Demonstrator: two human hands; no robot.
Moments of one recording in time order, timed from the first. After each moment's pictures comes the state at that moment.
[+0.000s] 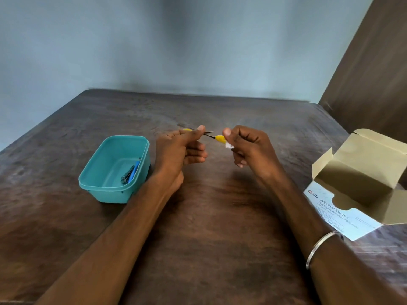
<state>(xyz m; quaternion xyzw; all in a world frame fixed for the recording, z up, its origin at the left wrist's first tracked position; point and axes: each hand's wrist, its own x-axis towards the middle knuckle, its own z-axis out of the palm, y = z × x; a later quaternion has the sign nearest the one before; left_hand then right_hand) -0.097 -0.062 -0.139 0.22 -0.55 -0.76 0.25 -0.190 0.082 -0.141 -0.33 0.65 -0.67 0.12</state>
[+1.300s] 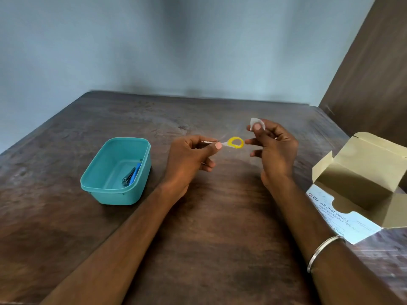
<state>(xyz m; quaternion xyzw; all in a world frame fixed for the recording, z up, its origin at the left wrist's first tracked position) -0.104 -0.050 -0.150 0.17 -0.66 -0.69 0.25 -0.210 0.086 -0.147 -0.11 0.60 -0.79 -0.02</state>
